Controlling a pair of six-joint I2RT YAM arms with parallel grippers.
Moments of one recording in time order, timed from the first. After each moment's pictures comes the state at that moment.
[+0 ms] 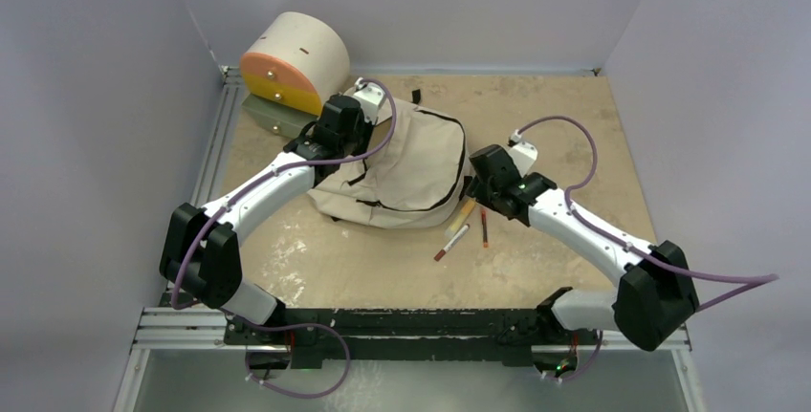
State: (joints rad) left arm -0.51 1.52 1.16 -0.21 -0.13 0.04; right arm 0.61 1.27 0.91 -0.59 0.45 1.00
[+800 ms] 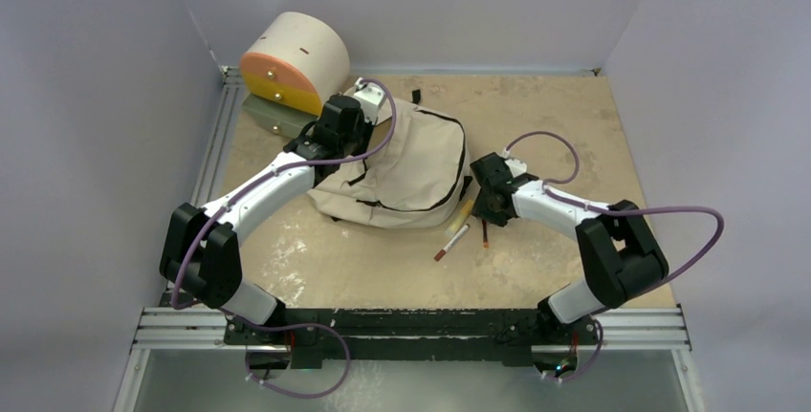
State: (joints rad) left arm -0.51 1.52 1.16 -0.21 -0.13 0.04; right arm 0.48 1.51 0.80 -0.49 0.27 0.86
